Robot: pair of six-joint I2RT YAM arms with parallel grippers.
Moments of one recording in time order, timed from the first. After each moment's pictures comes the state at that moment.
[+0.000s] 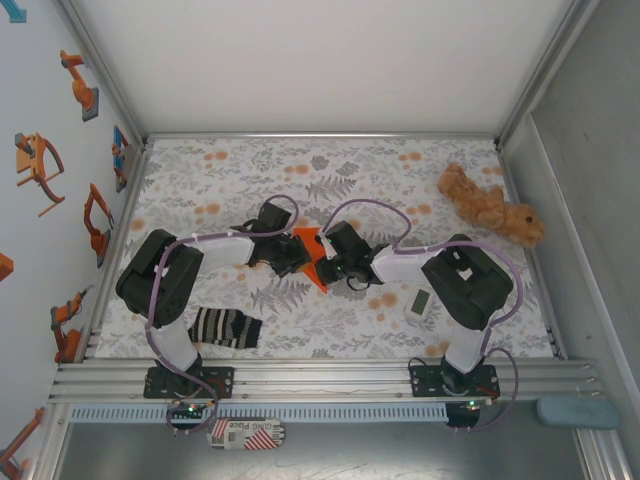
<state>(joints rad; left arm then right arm) -0.64 1.78 0.94 -0.21 0.40 -1.04 0.78 1.81 0.89 0.01 -0.19 0.35</state>
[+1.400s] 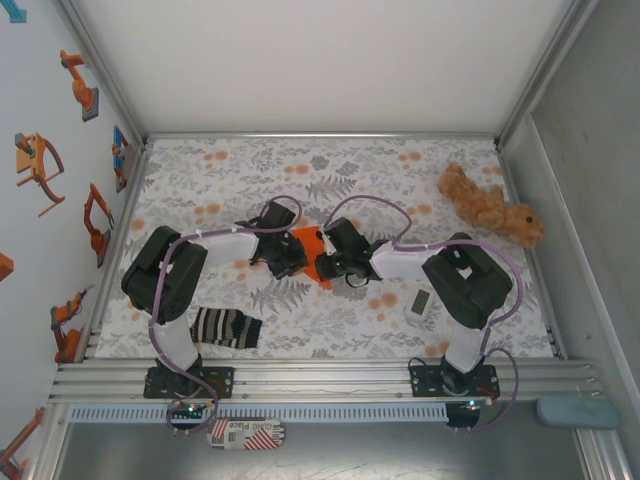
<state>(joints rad) -0.64 1.82 1.00 -0.36 0.33 -1.00 0.77 1.81 0.93 -0.05 -0.19 0.43</state>
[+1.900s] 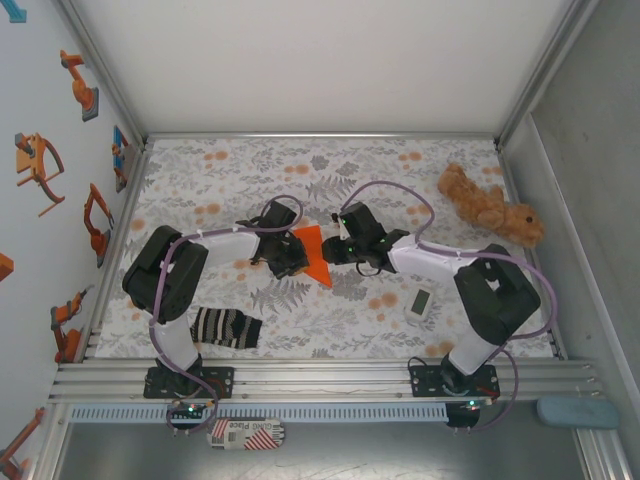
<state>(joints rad) -0.65 1.83 1.01 -0.37 0.32 -1.00 0.70 1.64 0.94 -0.16 -0.18 0.47</state>
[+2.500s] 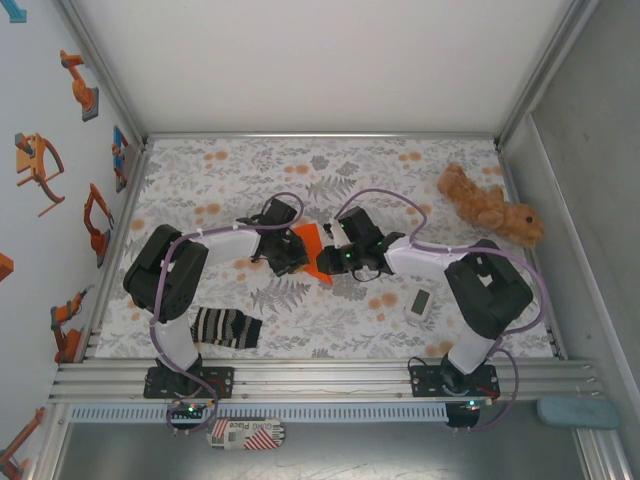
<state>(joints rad) -0.65 1.83 1.04 -0.39 0.32 -0.99 0.70 1.71 0.92 -0.12 -0.46 0.50</state>
